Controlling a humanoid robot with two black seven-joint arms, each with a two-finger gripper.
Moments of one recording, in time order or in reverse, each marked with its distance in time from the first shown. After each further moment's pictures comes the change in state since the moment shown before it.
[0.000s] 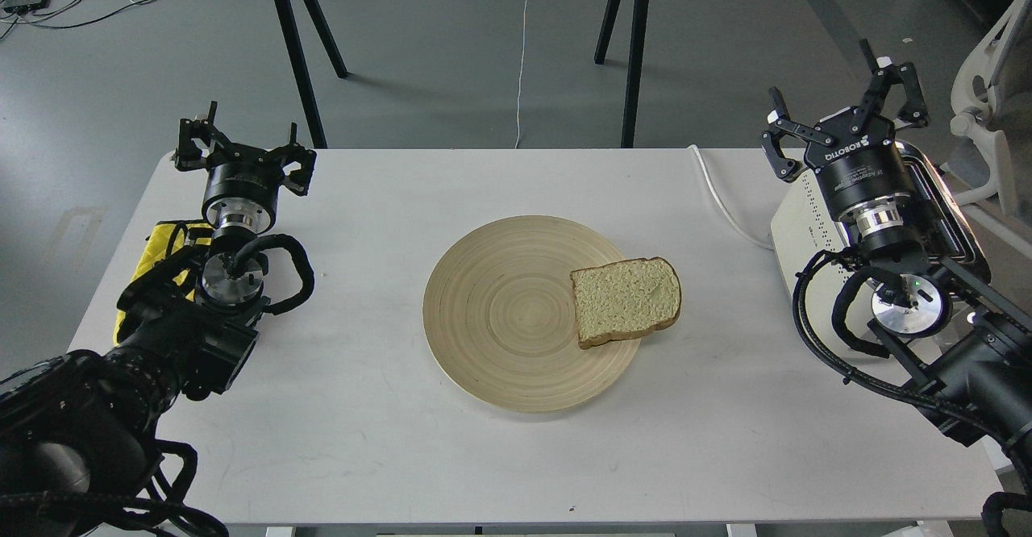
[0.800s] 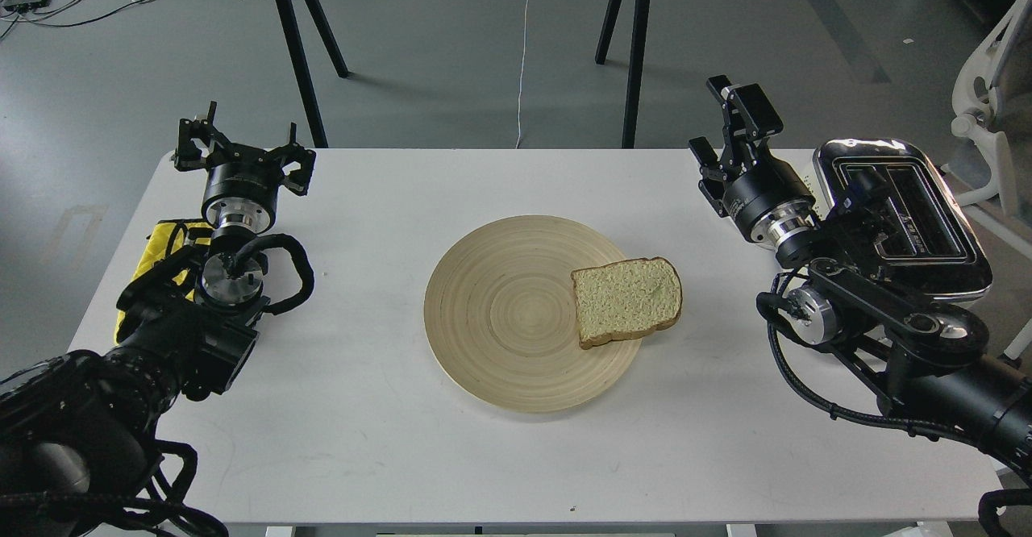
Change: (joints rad) left arm 0.000 0.000 0.000 0.000 0.000 0.000 -0.001; right arm 0.088 -0.006 -0.308 0.202 -0.627 -0.731 -0.094
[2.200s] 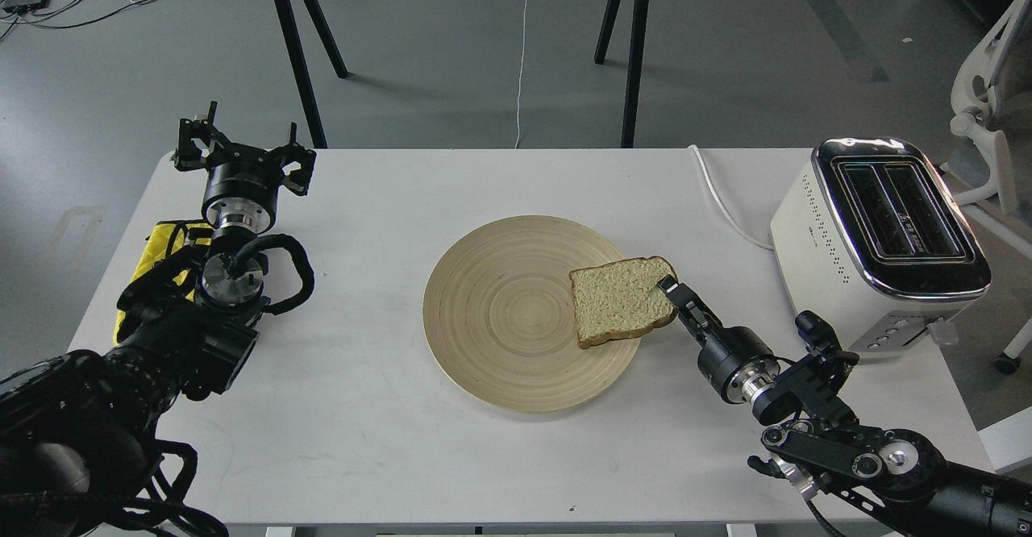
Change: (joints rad) left arm 0.000 0.000 -0.001 0.000 0.000 0.000 0.000; right arm -0.147 0.002 -0.386 0.005 -0.148 -0.246 -0.034
